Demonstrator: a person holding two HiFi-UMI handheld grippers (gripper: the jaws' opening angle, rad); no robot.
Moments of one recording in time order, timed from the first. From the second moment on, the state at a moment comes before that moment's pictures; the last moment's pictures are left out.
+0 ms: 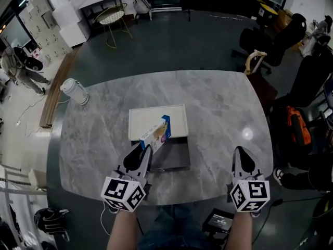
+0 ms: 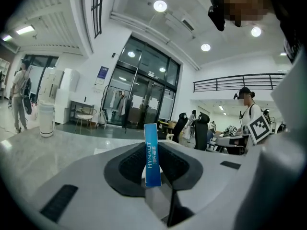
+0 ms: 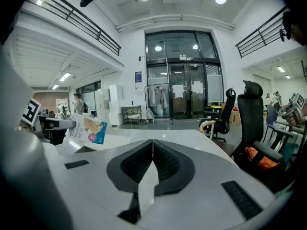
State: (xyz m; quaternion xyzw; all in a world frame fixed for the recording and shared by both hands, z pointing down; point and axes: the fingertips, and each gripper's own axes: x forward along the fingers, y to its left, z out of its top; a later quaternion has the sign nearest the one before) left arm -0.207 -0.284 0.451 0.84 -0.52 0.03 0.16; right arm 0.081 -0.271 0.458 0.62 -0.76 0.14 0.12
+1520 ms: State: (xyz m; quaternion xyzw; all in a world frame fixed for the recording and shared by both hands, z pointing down) left arm -0.184 -0.286 0.600 0.71 -0.40 0.18 0.55; right arm 0.093 -0.290 0.483 0.62 -0.75 0.16 0.15
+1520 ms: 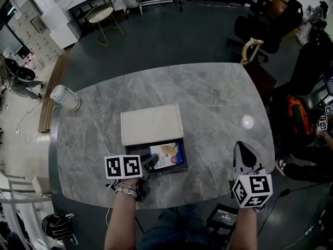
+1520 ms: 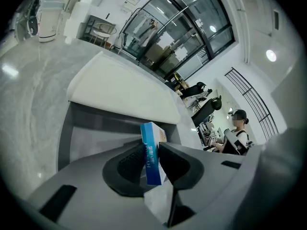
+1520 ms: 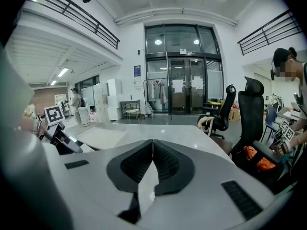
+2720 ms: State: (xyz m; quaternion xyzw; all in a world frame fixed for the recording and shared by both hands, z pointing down) left arm -0.207 -0.296 0.638 0.63 -0.50 0.35 0.48; right arm 0.090 -0.309 0.464 0.63 -0.75 0.16 0.14
